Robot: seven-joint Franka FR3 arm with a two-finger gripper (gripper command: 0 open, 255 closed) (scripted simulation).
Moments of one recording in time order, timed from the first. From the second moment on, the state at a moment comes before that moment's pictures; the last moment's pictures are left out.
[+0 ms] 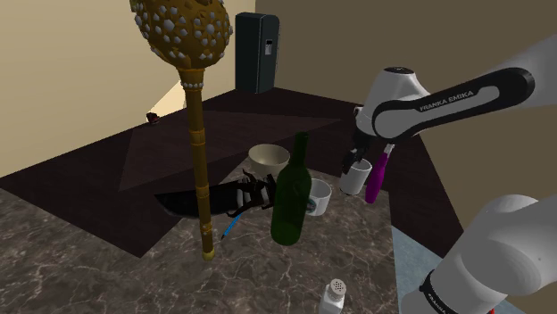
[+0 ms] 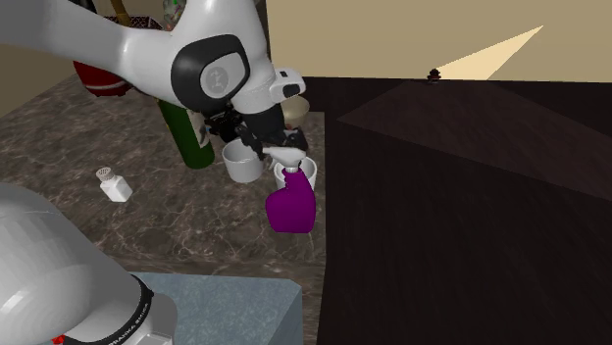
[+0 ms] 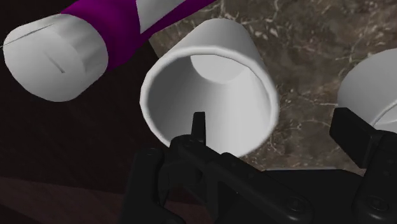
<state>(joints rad) -0.06 -0.52 -0.20 -2.74 -0.24 2.41 -0.19</state>
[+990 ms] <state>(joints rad) -0.06 -0.44 -0.21 -2.77 -0.25 2.51 -0.18</state>
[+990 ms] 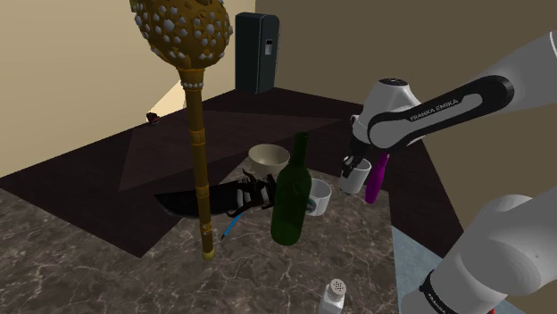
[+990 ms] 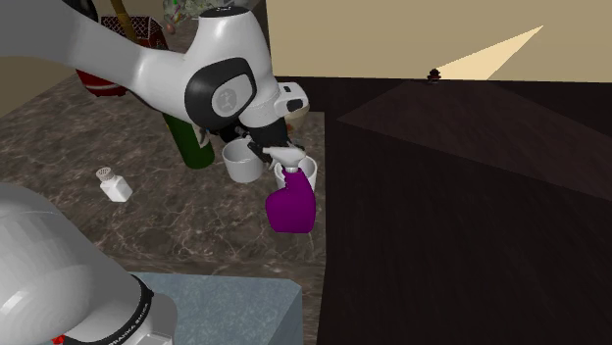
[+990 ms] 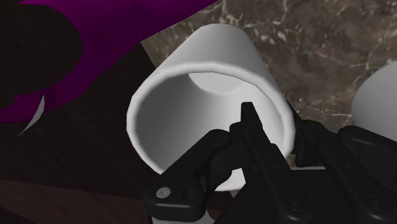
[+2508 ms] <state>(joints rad) -0.05 -0.58 -0.19 -2.65 -0.21 2.26 -0.20</state>
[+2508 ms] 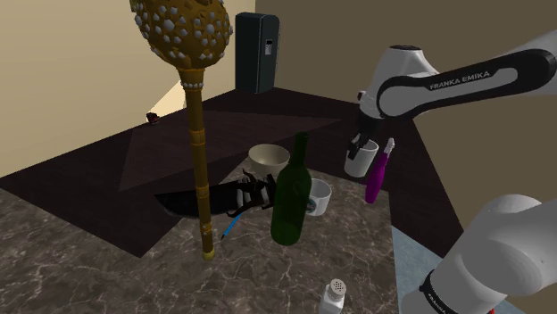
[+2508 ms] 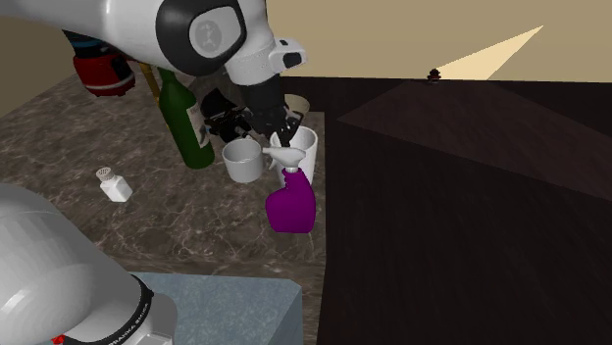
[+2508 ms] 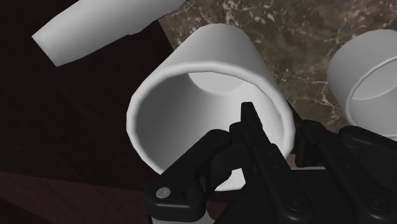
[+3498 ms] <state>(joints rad) -0.04 -0.62 -0.17 -2.48 -0.19 2.04 -0.23</state>
